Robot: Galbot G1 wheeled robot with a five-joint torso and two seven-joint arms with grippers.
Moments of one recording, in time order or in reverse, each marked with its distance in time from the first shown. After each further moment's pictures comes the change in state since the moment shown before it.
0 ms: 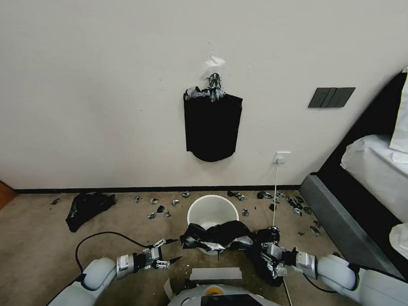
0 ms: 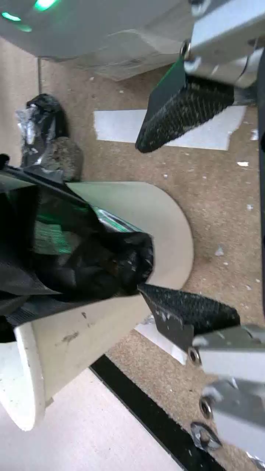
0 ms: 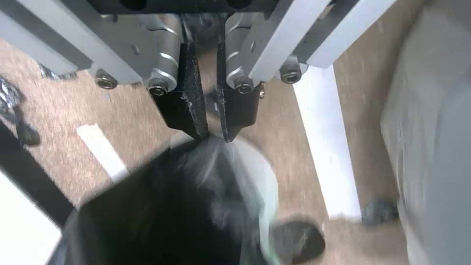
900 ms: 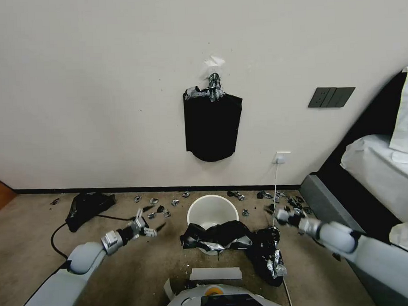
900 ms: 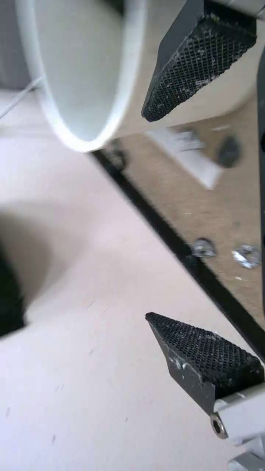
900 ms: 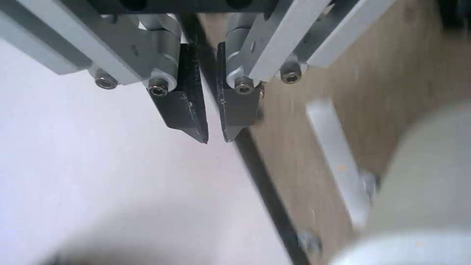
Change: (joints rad) left arm -0.024 -0.055 -0.170 -0.140 -0.213 0.180 -0.343; right arm 0.501 0.059 -0.038 -0.037 -0.045 -0.196 0.037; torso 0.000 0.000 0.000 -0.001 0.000
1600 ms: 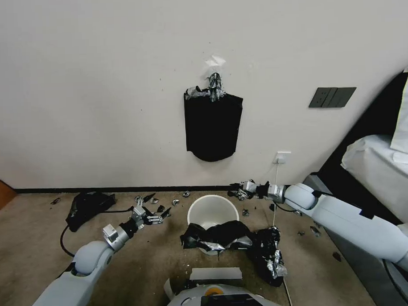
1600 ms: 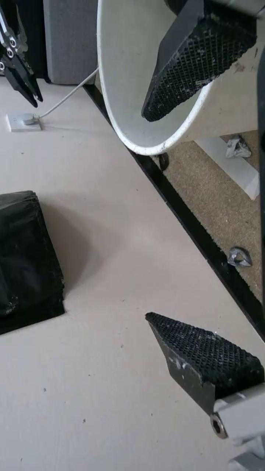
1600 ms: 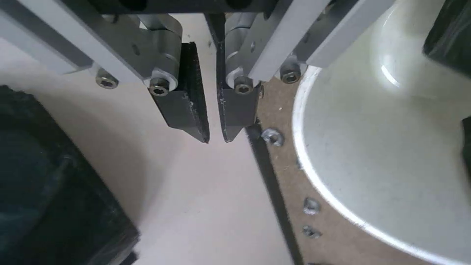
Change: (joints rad) left arm 0.029 -0.042 -0.026 -0.064 -0.014 0.012 -0.010; right arm 0.399 0.104 -0.362 -0.036 0.098 0.038 -0.034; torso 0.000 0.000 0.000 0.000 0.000
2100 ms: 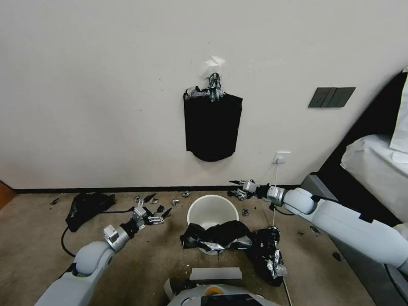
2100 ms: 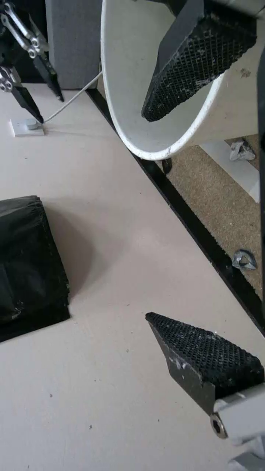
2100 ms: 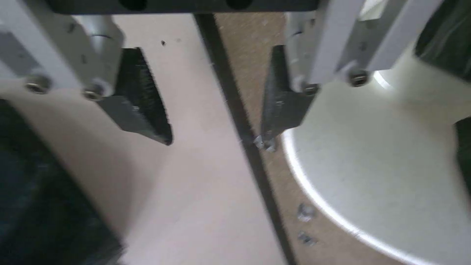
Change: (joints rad) left arm -0.001 -0.002 0.004 -0.011 0.003 -0.003 0.003; right arm 0.122 0.008 -0.145 -0.014 0.028 -0.058 -0.017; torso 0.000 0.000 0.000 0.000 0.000
